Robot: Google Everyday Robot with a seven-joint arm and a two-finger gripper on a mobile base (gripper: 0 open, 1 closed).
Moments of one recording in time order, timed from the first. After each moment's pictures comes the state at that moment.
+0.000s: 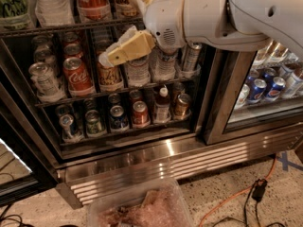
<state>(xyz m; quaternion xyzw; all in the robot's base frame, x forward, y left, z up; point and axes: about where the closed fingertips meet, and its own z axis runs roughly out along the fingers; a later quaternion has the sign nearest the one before) 0.553 0.066 1.038 -0.55 0.56 0.27 0.56</state>
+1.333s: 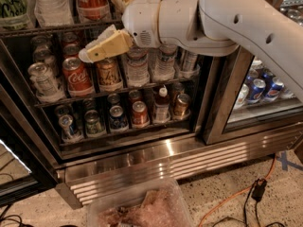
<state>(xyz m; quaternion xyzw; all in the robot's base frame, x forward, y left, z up) 0.574 0.111 1.039 -0.54 0.52 0.29 0.60</state>
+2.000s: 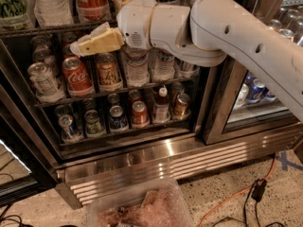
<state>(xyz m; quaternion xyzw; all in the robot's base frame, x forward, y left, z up) 0.593 0.119 1.042 -0.49 0.52 0.30 0.64</state>
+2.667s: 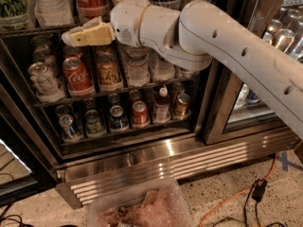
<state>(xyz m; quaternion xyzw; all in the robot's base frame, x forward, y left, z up) 0.616 0.132 1.051 -0.45 0.51 0.30 0.67</state>
